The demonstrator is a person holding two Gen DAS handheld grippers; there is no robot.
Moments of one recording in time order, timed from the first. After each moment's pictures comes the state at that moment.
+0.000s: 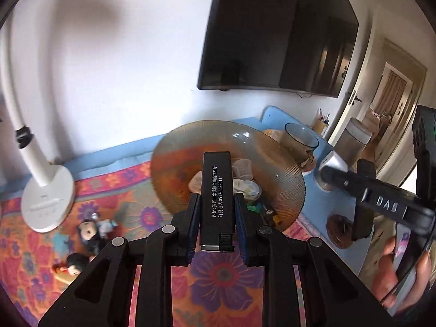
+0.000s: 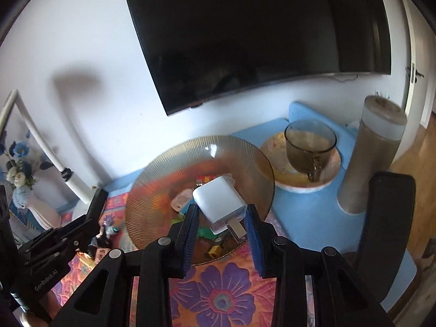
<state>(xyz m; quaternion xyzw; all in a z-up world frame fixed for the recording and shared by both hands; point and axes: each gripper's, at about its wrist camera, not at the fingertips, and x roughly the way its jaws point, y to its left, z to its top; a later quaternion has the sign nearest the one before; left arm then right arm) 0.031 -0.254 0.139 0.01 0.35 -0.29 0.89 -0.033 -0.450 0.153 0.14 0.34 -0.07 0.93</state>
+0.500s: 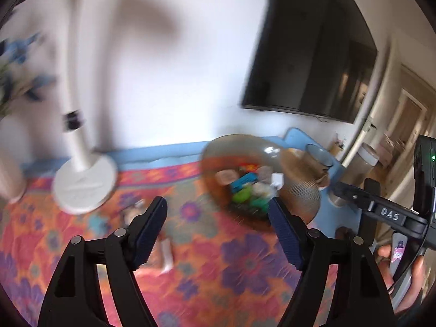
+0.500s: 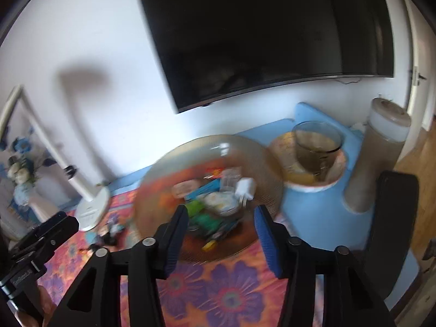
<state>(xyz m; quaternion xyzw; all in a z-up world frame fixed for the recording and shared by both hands) -0.002 -0.163 0.152 -0.04 0.32 -0.22 0.92 -0.048 -0.421 0.157 0.14 0.33 -0.04 0.93</state>
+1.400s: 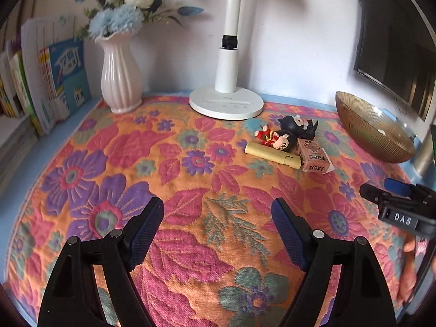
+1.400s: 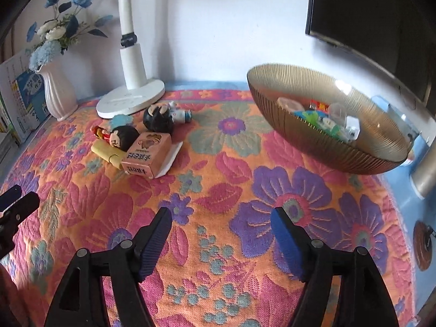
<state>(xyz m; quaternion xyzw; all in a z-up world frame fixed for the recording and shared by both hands) -0.072 -0.015 0.032 -0.02 0.34 -0.02 0.94 -0.040 -0.249 0.025 -0.01 0.39 0.01 0.92</state>
